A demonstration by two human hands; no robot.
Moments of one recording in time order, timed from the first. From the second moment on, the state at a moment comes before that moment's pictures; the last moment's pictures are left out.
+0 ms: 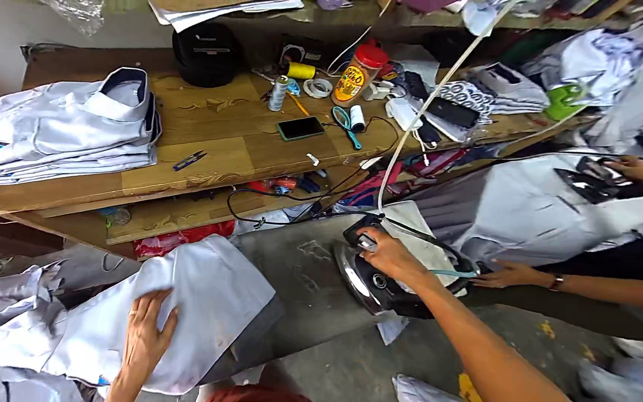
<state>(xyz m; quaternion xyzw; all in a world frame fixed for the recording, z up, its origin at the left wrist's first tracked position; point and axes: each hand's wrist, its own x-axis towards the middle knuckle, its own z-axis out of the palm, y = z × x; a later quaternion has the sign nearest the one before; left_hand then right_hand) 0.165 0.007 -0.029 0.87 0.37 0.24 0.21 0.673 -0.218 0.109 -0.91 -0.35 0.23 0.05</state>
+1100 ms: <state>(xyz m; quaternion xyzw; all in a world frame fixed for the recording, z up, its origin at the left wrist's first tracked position) 0.387 0.007 0.186 0.85 0.30 0.31 0.29 0.654 -0.225 0.041 -0.71 -0.58 0.20 0.35</state>
